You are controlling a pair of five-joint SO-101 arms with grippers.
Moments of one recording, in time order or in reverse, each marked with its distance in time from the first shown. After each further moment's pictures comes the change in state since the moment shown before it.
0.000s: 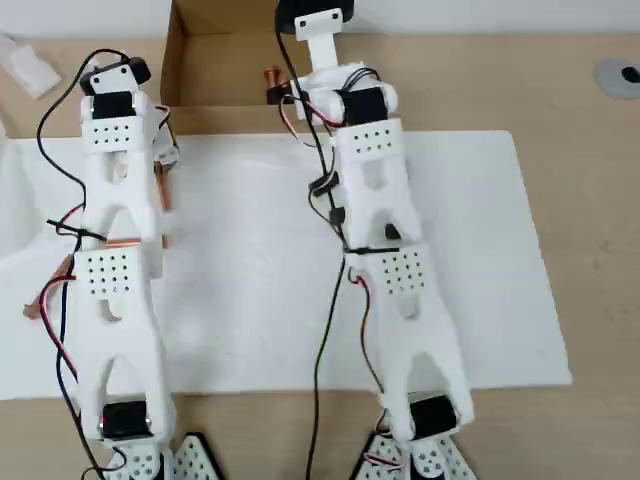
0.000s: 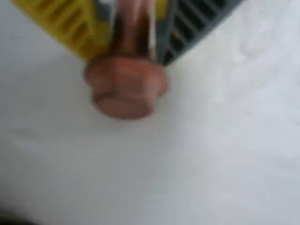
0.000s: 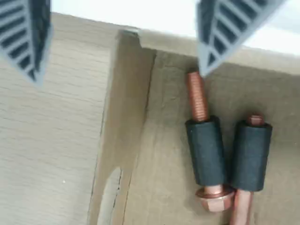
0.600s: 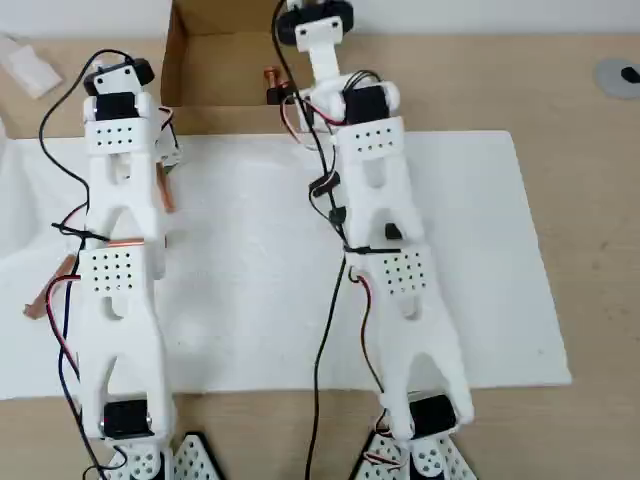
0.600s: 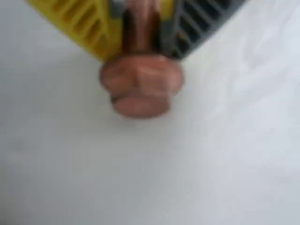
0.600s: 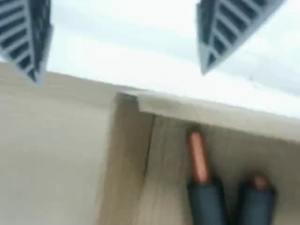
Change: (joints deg) left arm -0.1 2.4 -8.0 6.2 -0.3; right arm 0.0 -3.8 0.0 9.5 -0.8
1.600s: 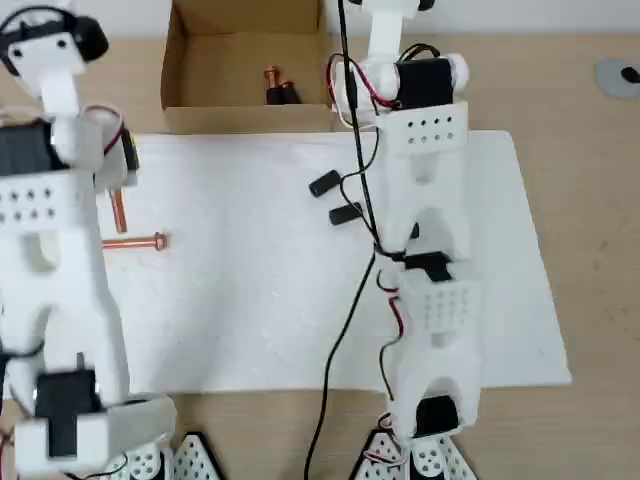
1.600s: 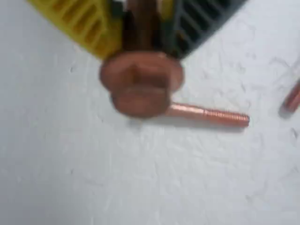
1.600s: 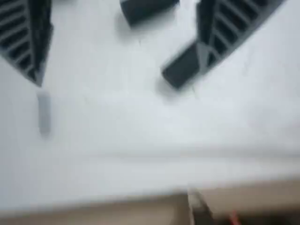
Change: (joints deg) left arm -0.1 -79.9 63.1 0.4 -9.3; right arm 3.9 -30.2 22.9 16.3 -15.9
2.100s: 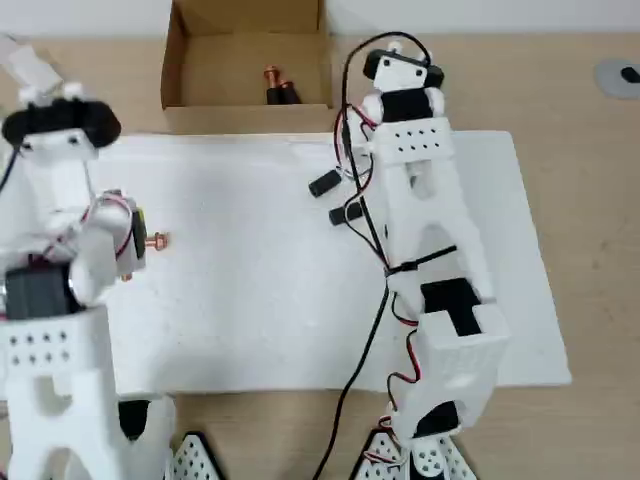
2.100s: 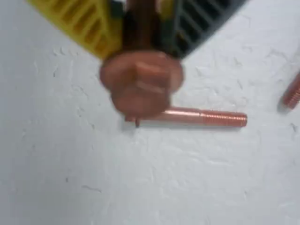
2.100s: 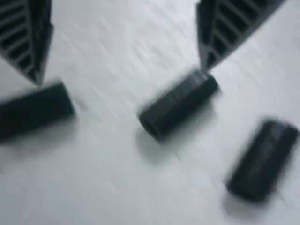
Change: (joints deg) left arm 0.0 -37.1 45.0 -20.3 -4.1; right arm 0.0 -15.0 50.1 -17.2 -19.3
